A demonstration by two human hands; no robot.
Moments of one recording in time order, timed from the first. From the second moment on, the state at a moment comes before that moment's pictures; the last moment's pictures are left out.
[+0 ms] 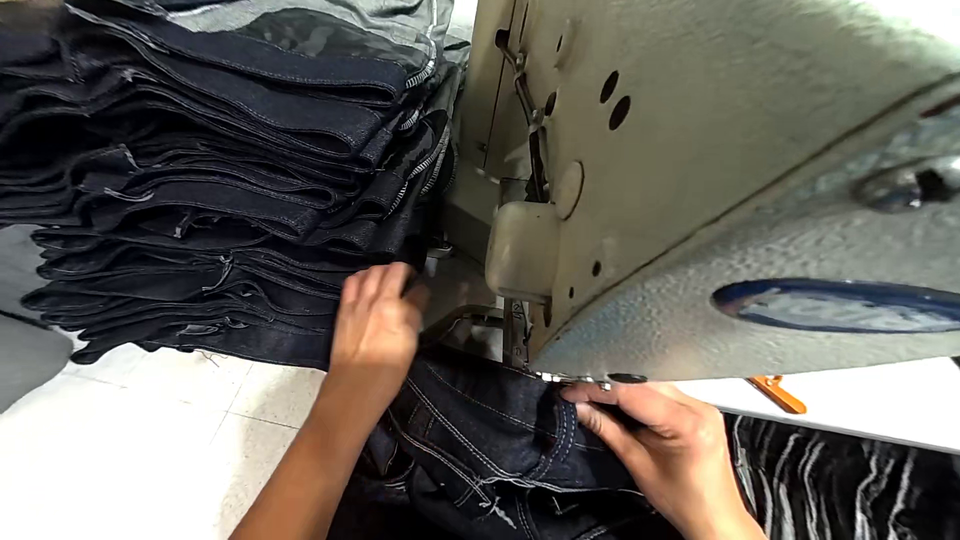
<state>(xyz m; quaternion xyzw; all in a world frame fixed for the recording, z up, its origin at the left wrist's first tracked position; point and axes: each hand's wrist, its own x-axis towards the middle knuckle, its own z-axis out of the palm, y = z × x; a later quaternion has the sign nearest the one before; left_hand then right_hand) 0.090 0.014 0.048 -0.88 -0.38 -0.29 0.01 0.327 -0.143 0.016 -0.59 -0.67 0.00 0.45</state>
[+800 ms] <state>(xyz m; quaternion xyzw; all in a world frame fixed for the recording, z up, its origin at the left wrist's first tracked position) 0.125 -0.102 0.053 -0.67 -0.37 -0.23 -0.60 0.321 -0.158 0.020 -0.57 -0.74 -0.13 0.33</state>
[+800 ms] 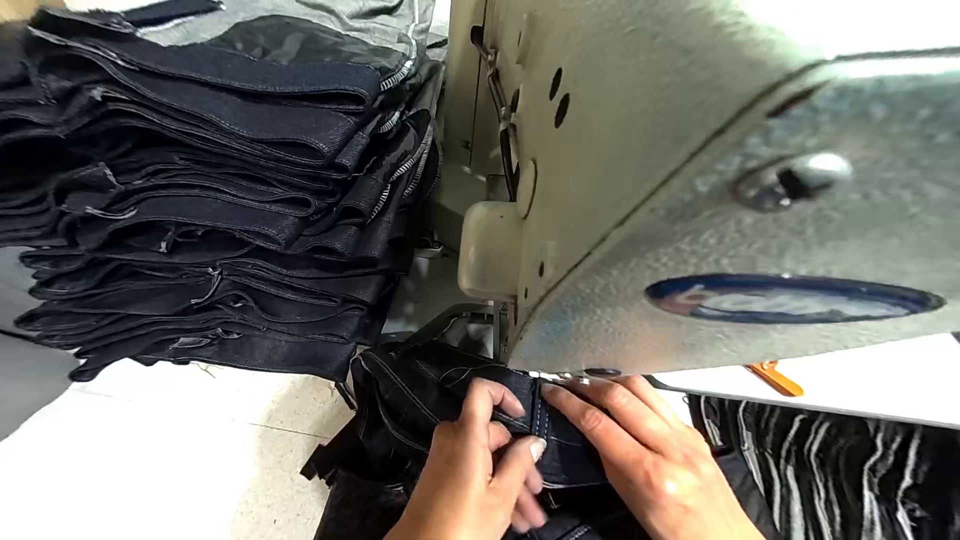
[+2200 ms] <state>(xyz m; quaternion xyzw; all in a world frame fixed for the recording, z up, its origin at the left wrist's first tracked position) 0.128 -0.079 0.014 -0.92 -0.19 -0.34 -0.03 0.380 -0.155 -0.010 -0.58 -0.60 0.24 0.50</state>
